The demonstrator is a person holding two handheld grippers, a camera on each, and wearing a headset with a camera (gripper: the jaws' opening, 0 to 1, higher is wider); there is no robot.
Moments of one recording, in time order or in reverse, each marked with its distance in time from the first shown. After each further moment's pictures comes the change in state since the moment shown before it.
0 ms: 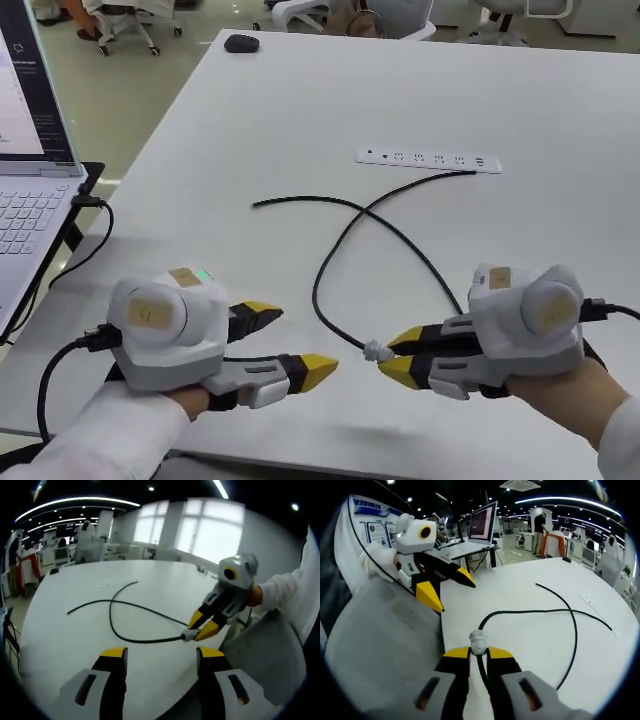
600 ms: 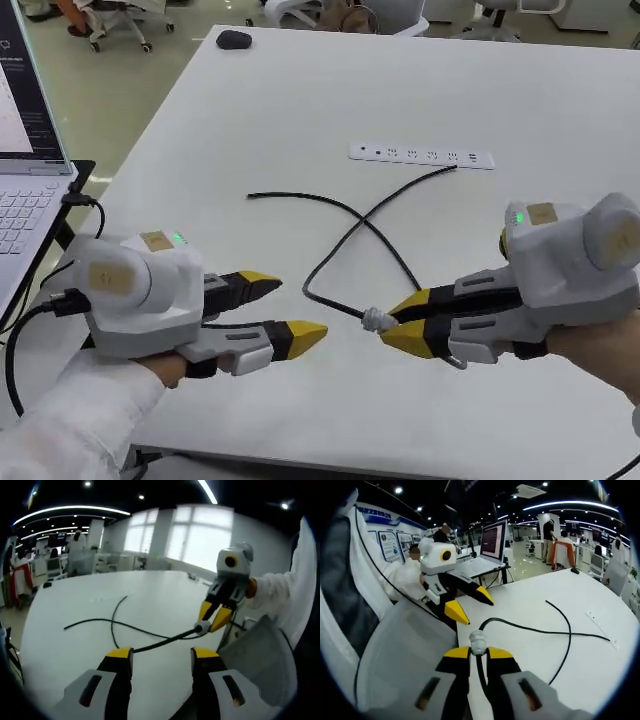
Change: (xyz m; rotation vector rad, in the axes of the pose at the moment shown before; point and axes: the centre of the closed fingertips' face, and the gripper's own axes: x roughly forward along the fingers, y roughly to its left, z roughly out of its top) left arm -0.011 -0.004 0.041 0.067 -0.069 -0.100; right arm -0.041 0.022 0.057 -0.022 -0.071 0.105
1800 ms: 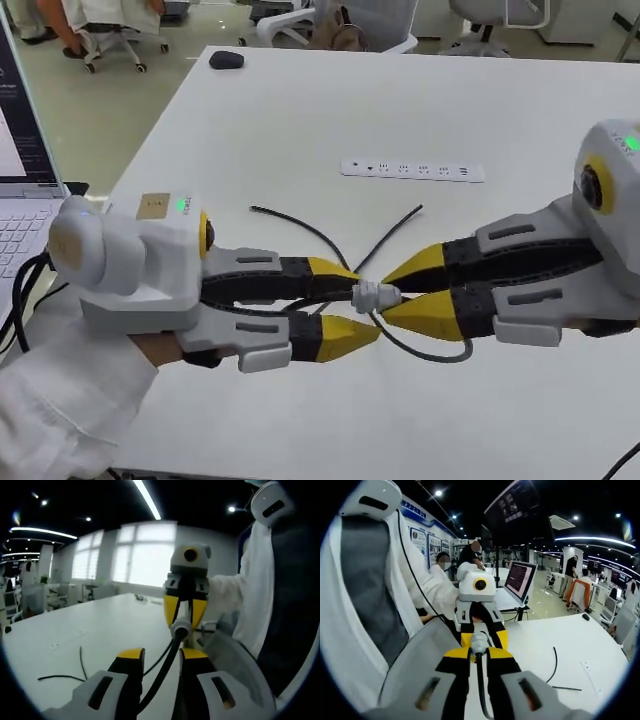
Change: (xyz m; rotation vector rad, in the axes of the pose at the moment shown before) left arm -0.003 -0.087 0.070 0.202 -0.148 -0.423; right arm -0.050 0.053 0.083 -0.257 -0.151 0.111
